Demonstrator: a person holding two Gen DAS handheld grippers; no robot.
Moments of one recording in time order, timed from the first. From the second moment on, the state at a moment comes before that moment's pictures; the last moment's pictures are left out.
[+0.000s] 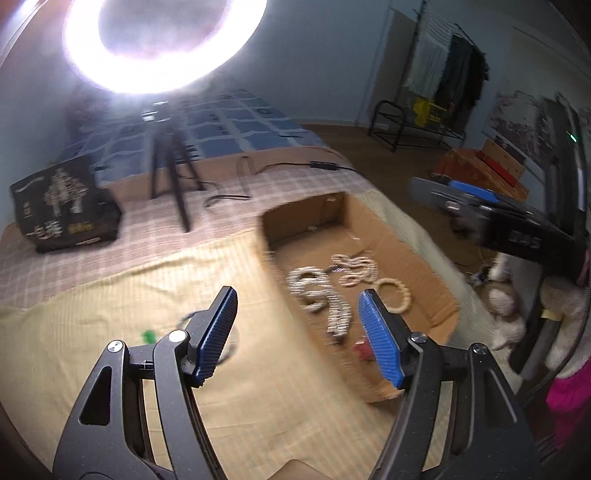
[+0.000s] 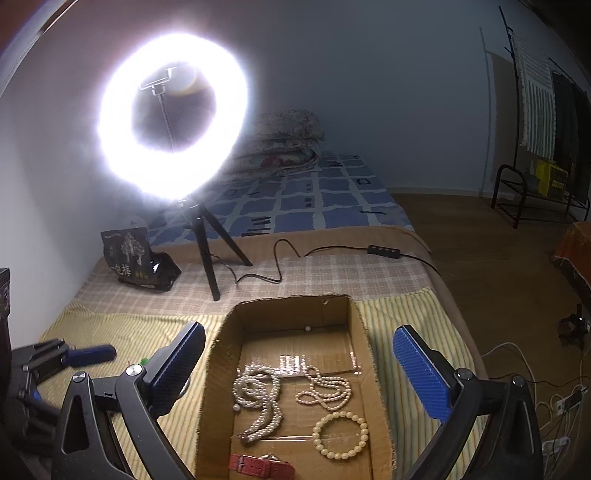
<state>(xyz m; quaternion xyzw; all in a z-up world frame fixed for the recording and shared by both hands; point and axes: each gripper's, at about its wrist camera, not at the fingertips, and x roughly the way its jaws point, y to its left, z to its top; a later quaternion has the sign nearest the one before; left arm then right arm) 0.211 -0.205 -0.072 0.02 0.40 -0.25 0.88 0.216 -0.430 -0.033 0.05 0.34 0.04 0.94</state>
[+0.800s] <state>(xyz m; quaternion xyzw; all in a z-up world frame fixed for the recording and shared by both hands) 0.254 -0.036 -0.102 -0.07 0.46 -0.12 0.88 0.216 -0.281 -0.070 -0.02 0.42 0.23 0.88</state>
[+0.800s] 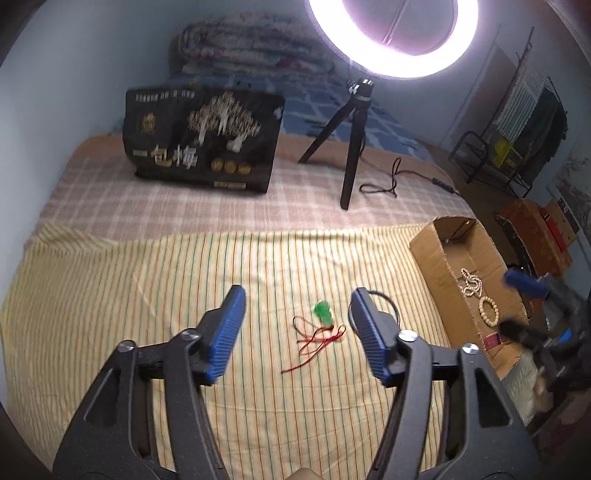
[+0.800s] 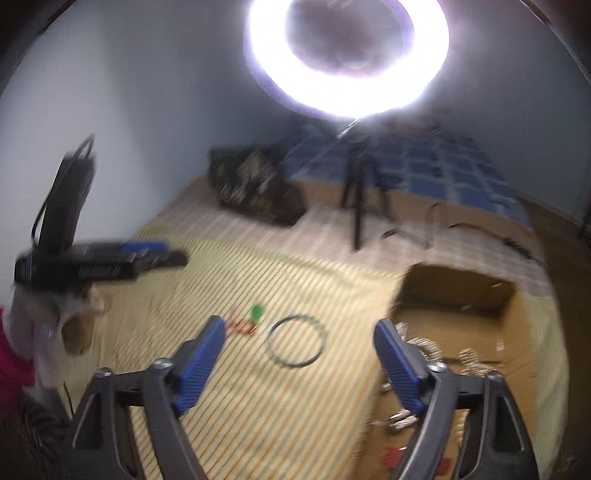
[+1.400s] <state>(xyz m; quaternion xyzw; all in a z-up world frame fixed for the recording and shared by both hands) 0.286 -0.066 -0.169 -0.10 0.55 -0.13 0.82 0.233 -0.226 -0.150 -0.08 0.51 0.26 0.81</state>
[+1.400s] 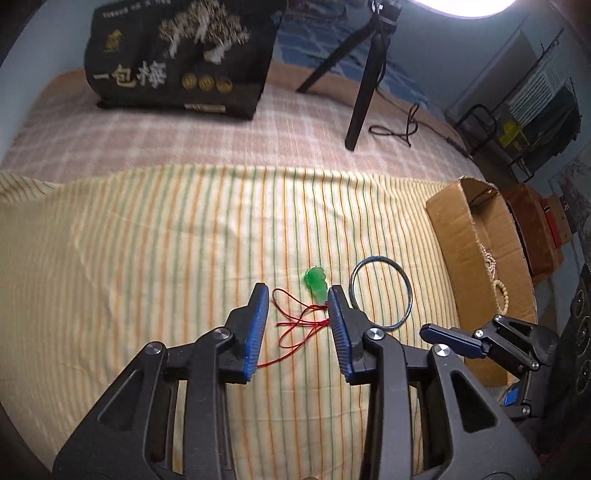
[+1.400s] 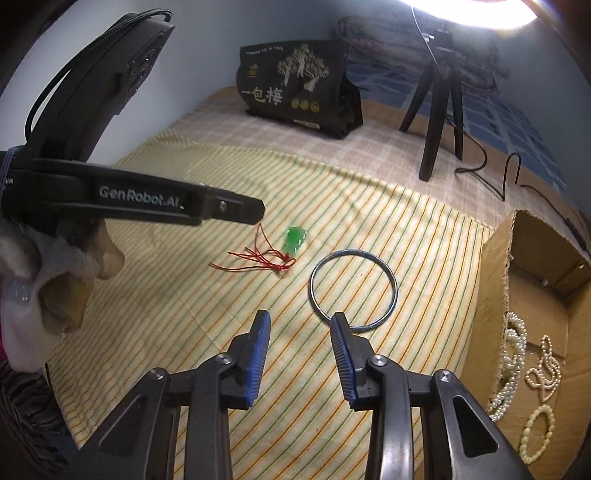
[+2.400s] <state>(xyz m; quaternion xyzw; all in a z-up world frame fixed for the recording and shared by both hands) 0.312 -0.095 -0.206 -0.07 0.58 -0.12 0.81 0.251 -0.227 -0.176 -0.07 0.53 0.25 0.81</state>
